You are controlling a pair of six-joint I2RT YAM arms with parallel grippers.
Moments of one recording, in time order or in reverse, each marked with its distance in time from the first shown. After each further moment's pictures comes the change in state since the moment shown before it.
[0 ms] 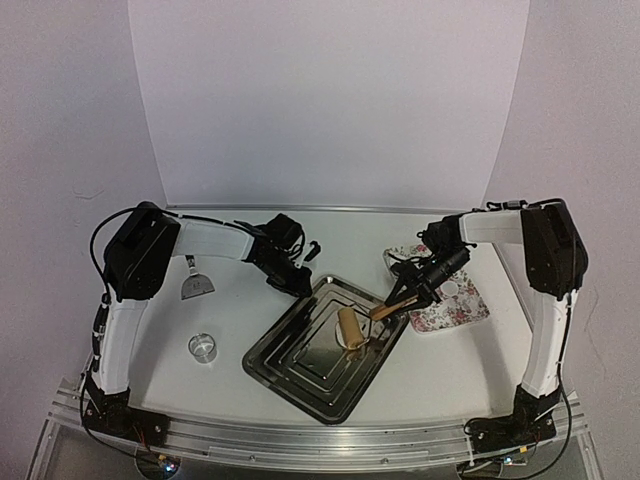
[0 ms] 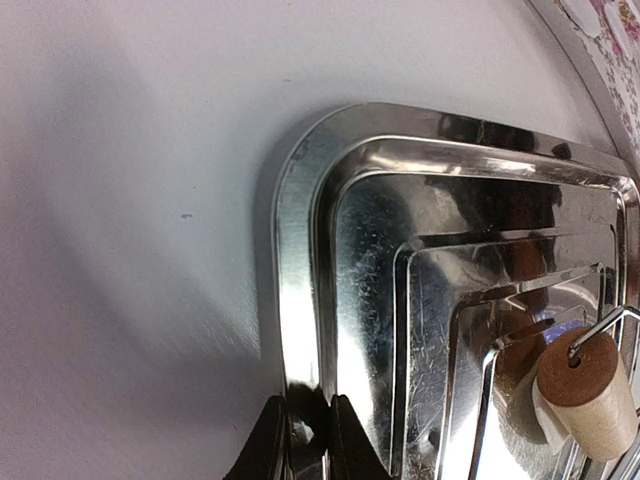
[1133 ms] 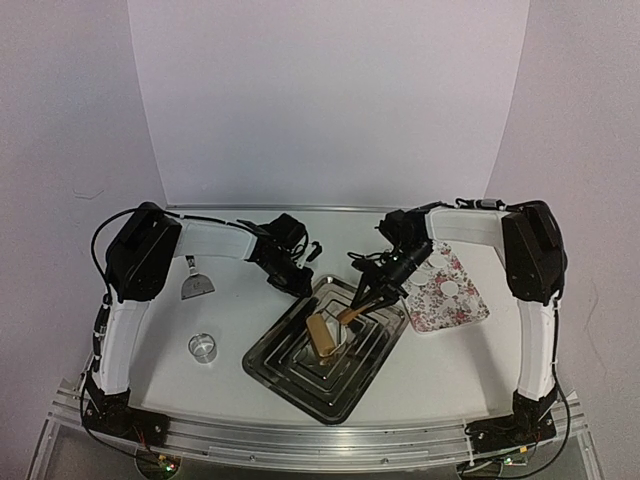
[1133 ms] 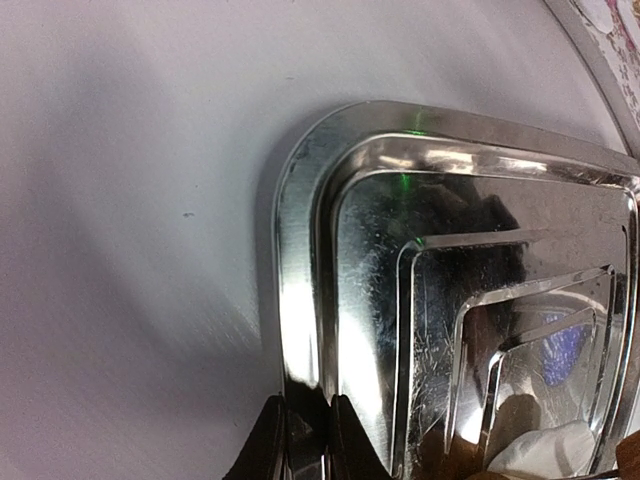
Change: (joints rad) left arm -0.017 0.006 0.026 -0.034 -0.040 0.000; right arm 0.213 0.055 0.183 0.031 0.103 0.071
